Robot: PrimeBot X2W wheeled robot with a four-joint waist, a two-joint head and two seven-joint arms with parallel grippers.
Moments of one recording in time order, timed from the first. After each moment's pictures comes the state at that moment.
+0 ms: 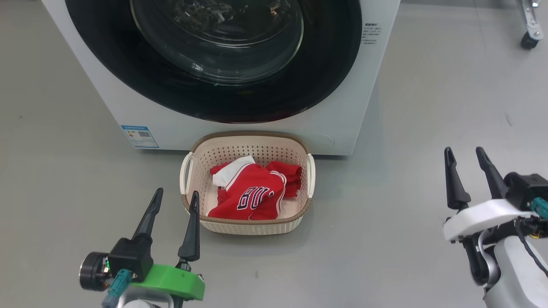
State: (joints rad) left arm -0.07 0.09 -0.35 0.09 -0.37 0.12 -0.25; right arm -0.24 -0.23 0.16 0.40 0.46 0.02 -0.25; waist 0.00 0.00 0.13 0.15
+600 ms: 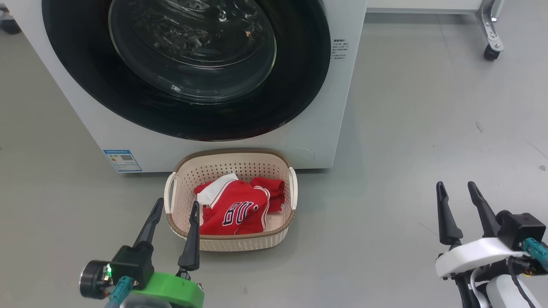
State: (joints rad) left arm -0.03 0.10 -0.35 0.09 -0.37 0.12 -0.25; right arm -0.05 -0.19 0.15 0.25 0.45 -0.01 -0.25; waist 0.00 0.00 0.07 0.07
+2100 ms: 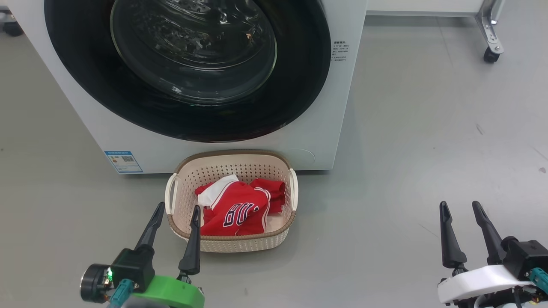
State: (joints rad) left arm -0.02 0.10 -0.35 0.08 -0.37 0.12 -0.23; right arm 0.12 -0.18 0.15 0.05 0.43 -0.07 -0.24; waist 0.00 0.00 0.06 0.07
